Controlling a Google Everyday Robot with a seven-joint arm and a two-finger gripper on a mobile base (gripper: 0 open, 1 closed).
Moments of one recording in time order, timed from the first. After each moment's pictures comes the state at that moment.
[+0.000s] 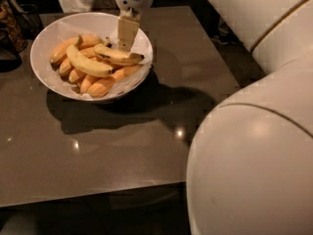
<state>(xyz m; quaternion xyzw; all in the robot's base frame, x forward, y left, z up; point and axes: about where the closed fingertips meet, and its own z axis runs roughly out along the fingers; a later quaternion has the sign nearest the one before) 0.625 0.059 0.971 -0.68 0.71 0.04 0.16</state>
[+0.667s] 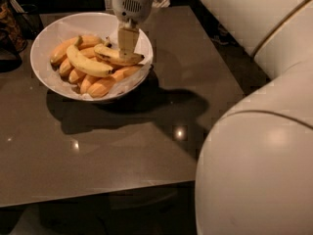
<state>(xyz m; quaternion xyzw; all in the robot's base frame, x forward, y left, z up) 0.610 0.061 0.953 -0.70 0.70 0.04 0.13</state>
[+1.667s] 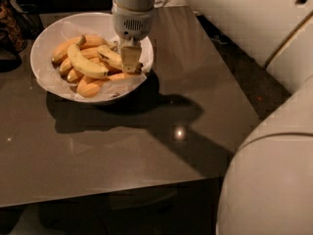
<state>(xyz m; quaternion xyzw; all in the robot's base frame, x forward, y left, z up) 0.584 0.056 0.924 -0.73 0.67 0.02 0.10</state>
